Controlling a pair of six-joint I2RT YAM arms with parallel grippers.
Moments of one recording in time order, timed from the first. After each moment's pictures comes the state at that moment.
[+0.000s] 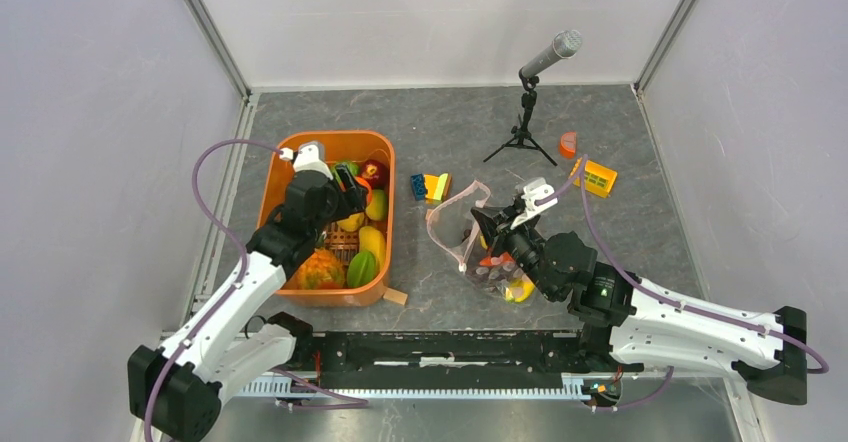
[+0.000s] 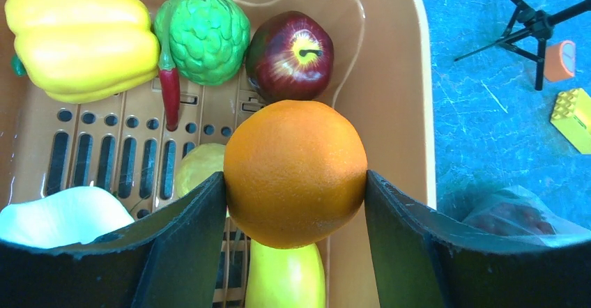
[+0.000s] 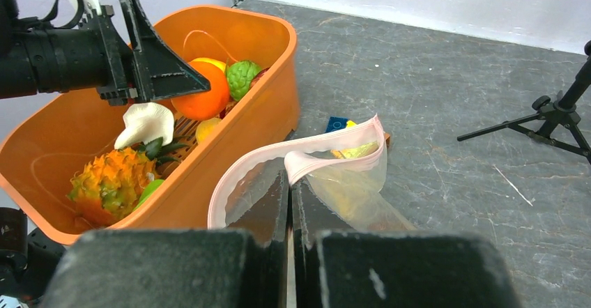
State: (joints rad) left arm -0.42 0.93 0.70 -0.27 -0.23 -0.55; right arm 1.19 0.78 0.65 0.12 0.61 0.19
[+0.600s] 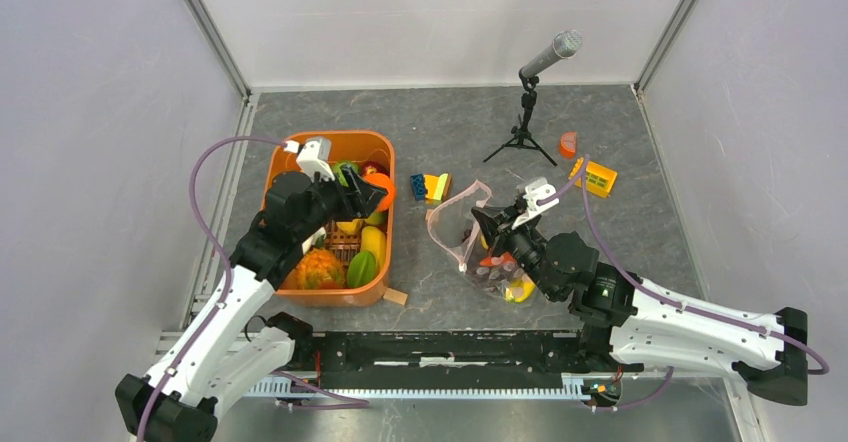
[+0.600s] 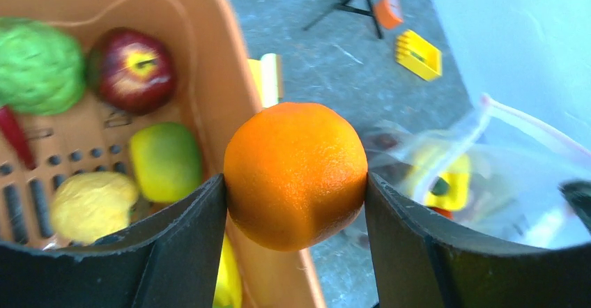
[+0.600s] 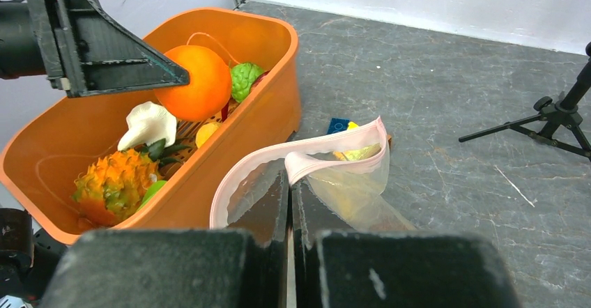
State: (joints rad) left arm -0.42 0.81 0.75 -0.27 0.09 -0.54; right arm 1.19 0.77 0.65 0.12 0.60 0.19
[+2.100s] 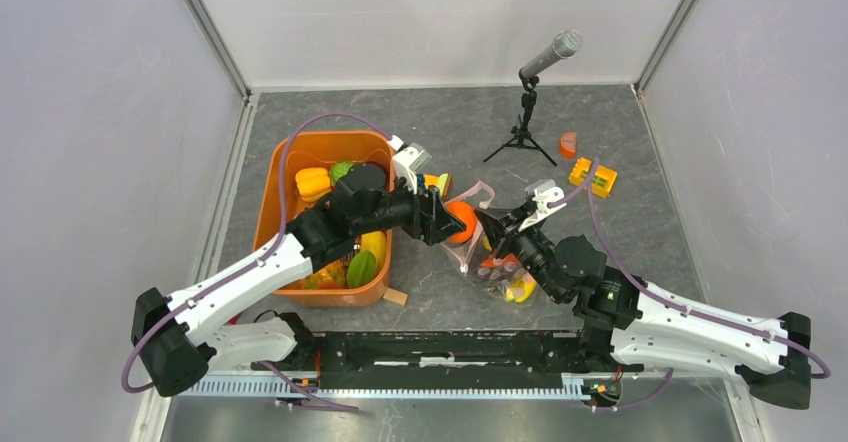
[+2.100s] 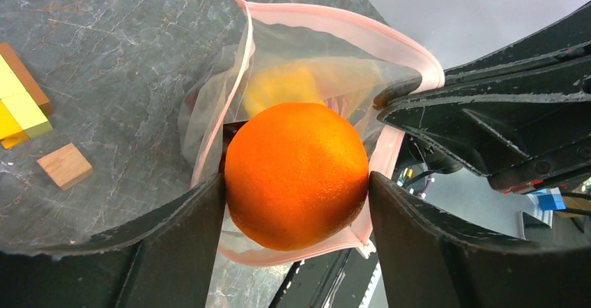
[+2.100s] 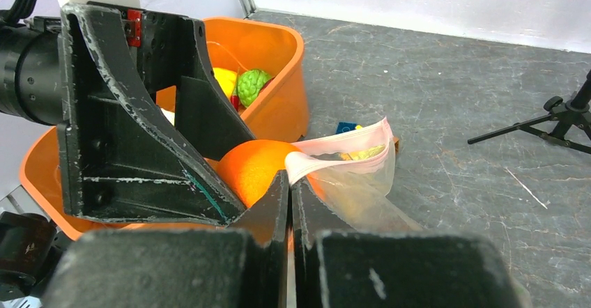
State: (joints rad) left arm -0.83 1.11 0.92 -0.13 0.30 -0.46; right arm 1.19 0.73 0.61 0.14 0.58 0.21
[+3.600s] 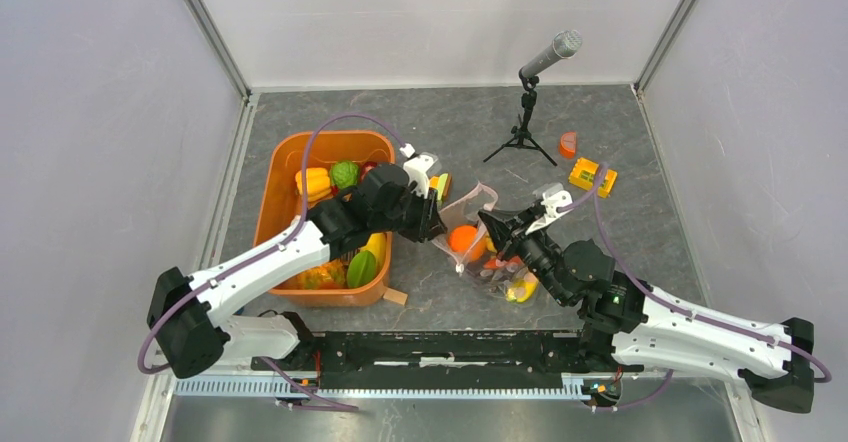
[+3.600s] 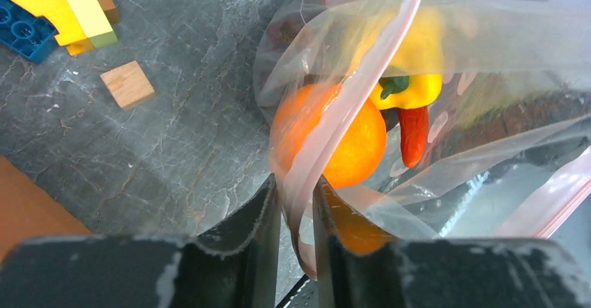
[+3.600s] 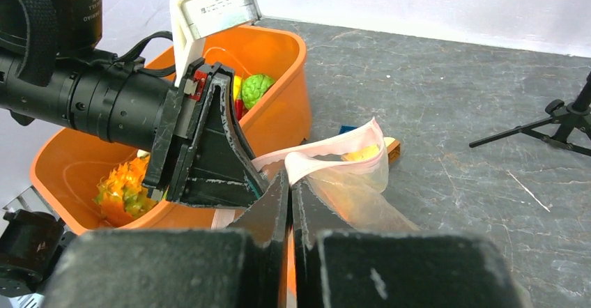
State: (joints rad) left arm -0.85 1.24 0.99 -0.36 0.16 -0.41; right arm 1.18 0.67 0.58 0.16 0.58 0.21
